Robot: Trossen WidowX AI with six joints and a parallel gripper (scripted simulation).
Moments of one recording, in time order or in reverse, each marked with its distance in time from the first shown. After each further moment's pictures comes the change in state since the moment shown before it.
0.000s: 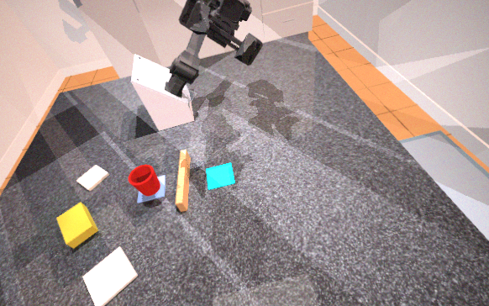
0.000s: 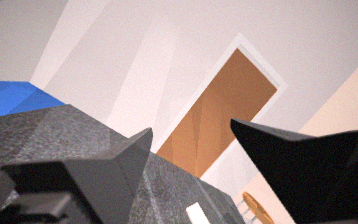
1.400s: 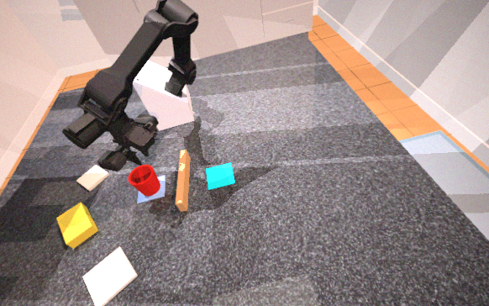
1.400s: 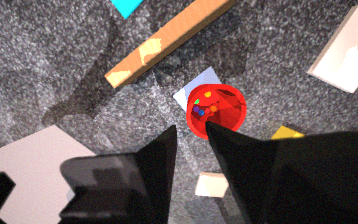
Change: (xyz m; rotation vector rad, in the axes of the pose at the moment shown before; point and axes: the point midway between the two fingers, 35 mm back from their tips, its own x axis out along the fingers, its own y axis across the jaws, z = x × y) arm -0.029 -0.051 -0.391 -0.235 1.069 1.344
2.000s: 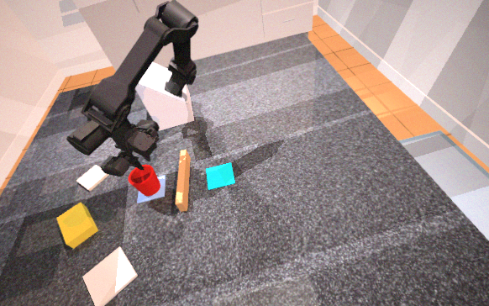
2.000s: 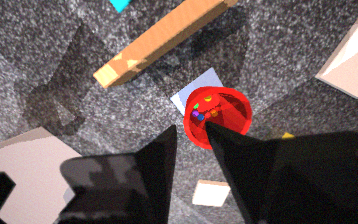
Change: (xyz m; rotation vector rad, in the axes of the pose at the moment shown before) arm 0.018 -0.004 0.000 -0.023 -0.011 0.000
